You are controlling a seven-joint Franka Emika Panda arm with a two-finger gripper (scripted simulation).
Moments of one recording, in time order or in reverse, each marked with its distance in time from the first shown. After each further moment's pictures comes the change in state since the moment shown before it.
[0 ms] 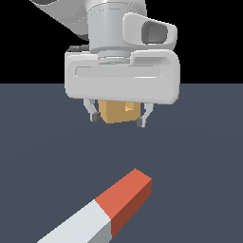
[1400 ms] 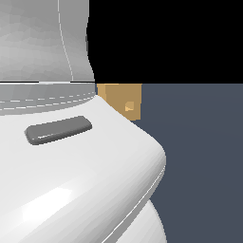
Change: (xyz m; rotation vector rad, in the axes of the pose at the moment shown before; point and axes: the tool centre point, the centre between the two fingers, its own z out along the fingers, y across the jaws) arm -0.153 -0.008 0.087 -0.020 -0.008 0.492
